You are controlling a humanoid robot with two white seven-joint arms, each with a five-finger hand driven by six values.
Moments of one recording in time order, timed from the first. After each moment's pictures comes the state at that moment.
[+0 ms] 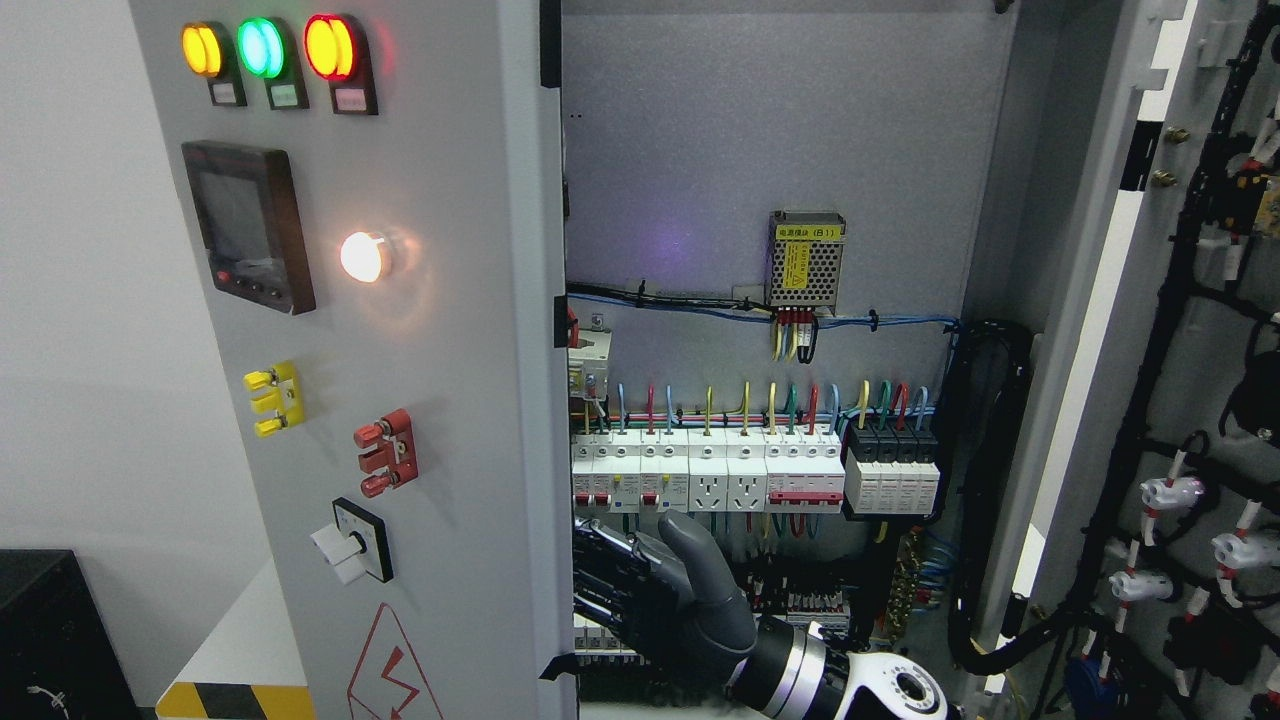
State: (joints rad) left arm 0.06 -0.10 0.12 0.00 -0.11 -0.18 -0.15; right arm -0.61 -0.05 0.40 -1.51 -0.64 0.25 0.74
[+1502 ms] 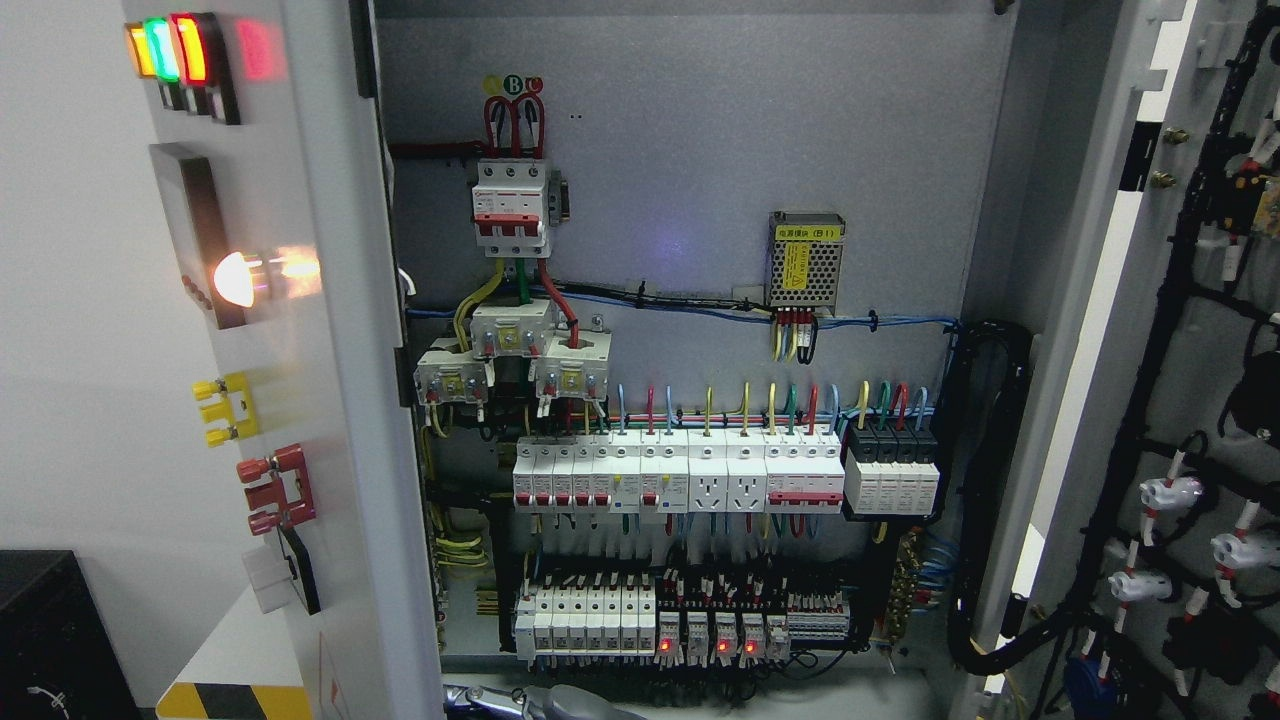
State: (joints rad) left arm 0.06 -0.10 0.12 0.00 -0.11 -0.18 -0.14; right arm -0.53 -0.09 0.62 -1.69 -0.63 0.25 0.73
